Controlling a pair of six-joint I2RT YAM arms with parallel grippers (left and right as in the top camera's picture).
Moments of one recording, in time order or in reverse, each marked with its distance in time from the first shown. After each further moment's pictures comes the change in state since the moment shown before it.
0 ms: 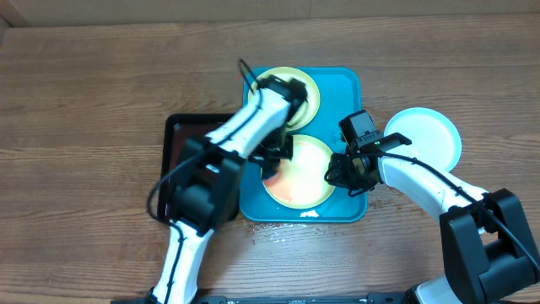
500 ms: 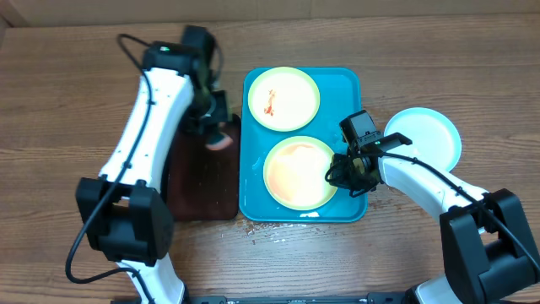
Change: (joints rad) left arm 0.355 -0.340 -0.019 -0.029 0.046 0.106; right arm -0.001 0.000 0.000 -0.012 0.017 0.000
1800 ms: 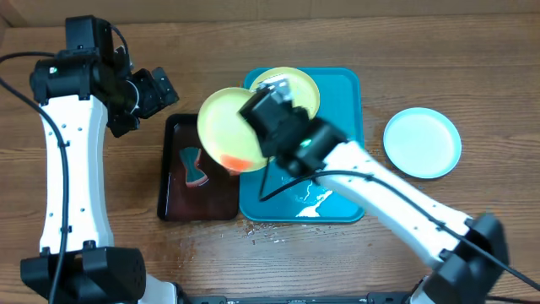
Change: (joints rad) left arm 0.287 -0.250 0.008 0.045 0.128 -0.036; right arm 0.473 0.071 0.608 -0.146 0.599 -0.134
